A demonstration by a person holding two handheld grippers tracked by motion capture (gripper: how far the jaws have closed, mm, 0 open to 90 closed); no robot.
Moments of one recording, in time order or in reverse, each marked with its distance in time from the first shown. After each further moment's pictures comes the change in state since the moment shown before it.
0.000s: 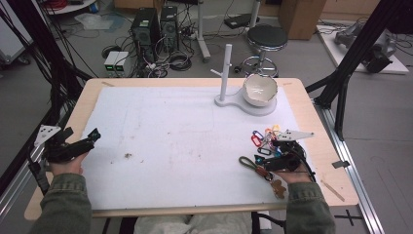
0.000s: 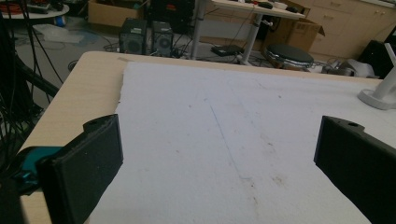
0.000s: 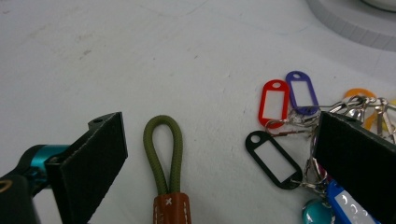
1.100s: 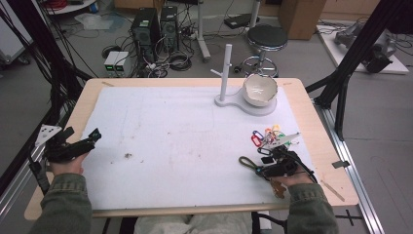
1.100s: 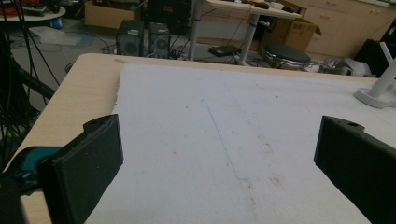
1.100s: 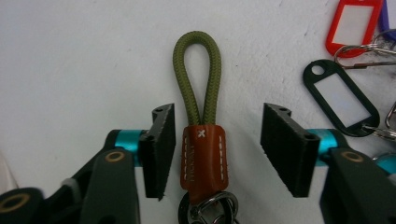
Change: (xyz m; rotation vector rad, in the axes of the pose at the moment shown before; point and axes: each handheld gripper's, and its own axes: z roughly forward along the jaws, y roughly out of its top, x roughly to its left) left arm -0.001 0.000 0.001 -0.001 -0.013 0.011; right arm 0.002 -0.009 0.012 0.287 0.142 -0.040
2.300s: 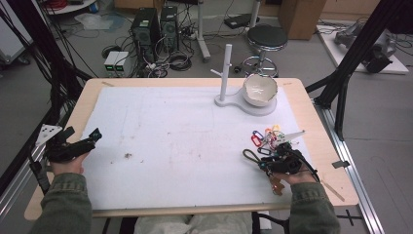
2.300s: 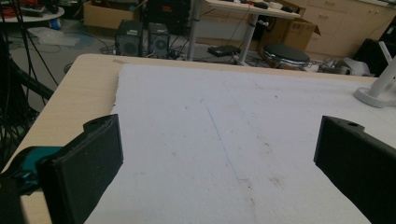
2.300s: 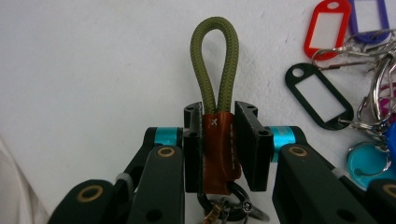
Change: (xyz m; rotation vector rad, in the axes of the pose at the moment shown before) left arm 0.000 0.000 0.001 -0.001 -0.003 0.004; right arm -0.003 0.003 -0.013 -0.043 -0.015 0.055
